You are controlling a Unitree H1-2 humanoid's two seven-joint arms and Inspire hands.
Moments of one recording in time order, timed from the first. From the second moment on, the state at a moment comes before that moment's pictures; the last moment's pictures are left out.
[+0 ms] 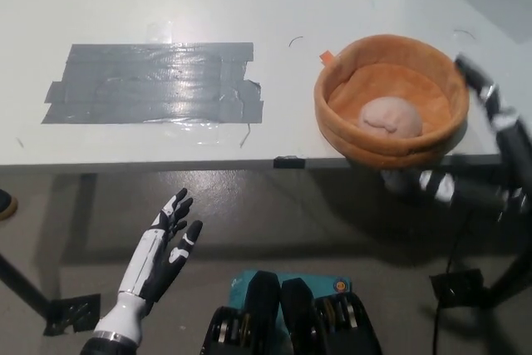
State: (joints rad) left_arm -0.08 0.15 -0.10 0.06 0.15 -0.09 -0.04; right_arm -0.32 -0.31 0.04 -0.32 -0.15 0.03 0.11
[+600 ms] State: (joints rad) left_arm -0.09 0.15 -0.10 0.04 0.17 -0.09 -0.04; right_arm -0.95 -0.44 0.37 0.21 -0.30 0.38 0.39
